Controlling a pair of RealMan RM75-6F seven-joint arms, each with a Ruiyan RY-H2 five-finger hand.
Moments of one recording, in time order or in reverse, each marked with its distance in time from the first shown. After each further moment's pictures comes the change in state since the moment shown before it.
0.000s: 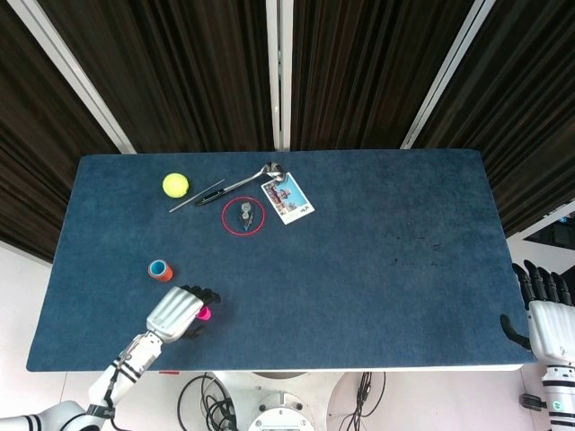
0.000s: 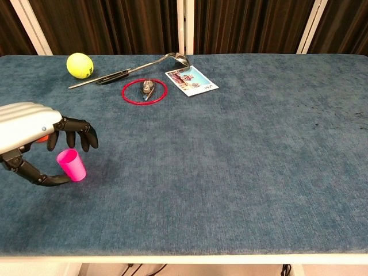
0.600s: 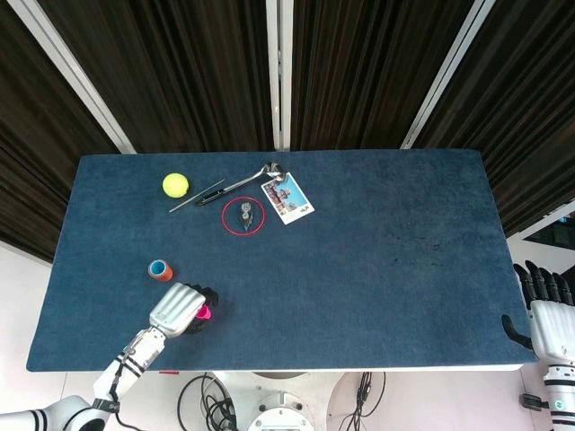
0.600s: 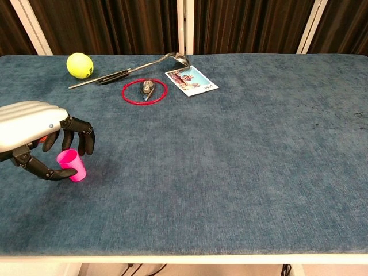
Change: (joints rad) left arm -0.014 -0.020 -0.023 0.021 -0.026 -0.017 0.001; right arm 0.003 0.009 0.002 -0.003 0.014 -0.010 0.006
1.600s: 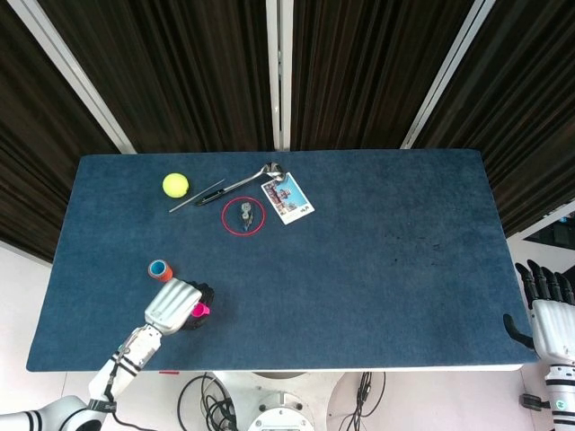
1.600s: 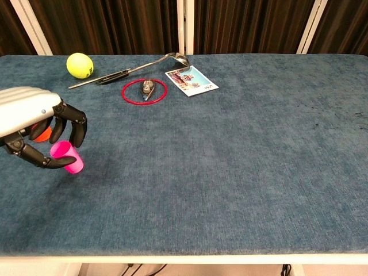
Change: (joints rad) left arm 0.007 0.039 -0.016 -0.042 0.017 0.050 -0.004; right arm -0.001 0.005 0.003 -0.003 -0.003 0.009 0.002
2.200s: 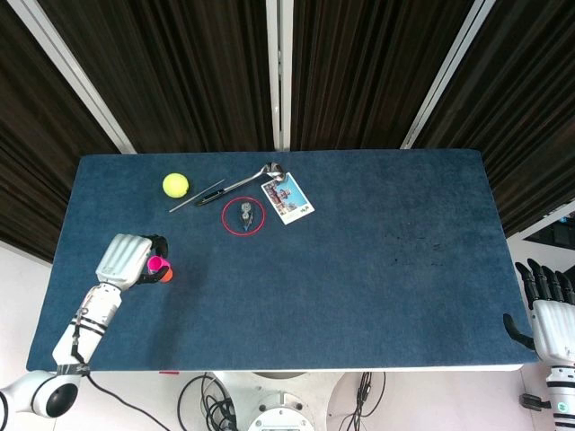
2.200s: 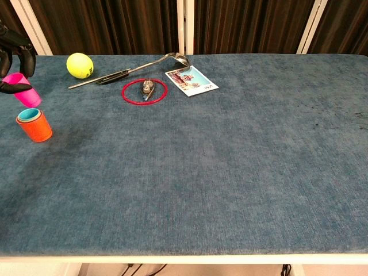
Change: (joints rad) left arm -0.039 0.190 -0.162 -0.018 -0.265 -0.069 -0.087; right arm -0.006 0.020 -0.004 -0.032 -0.019 0.015 -0.009
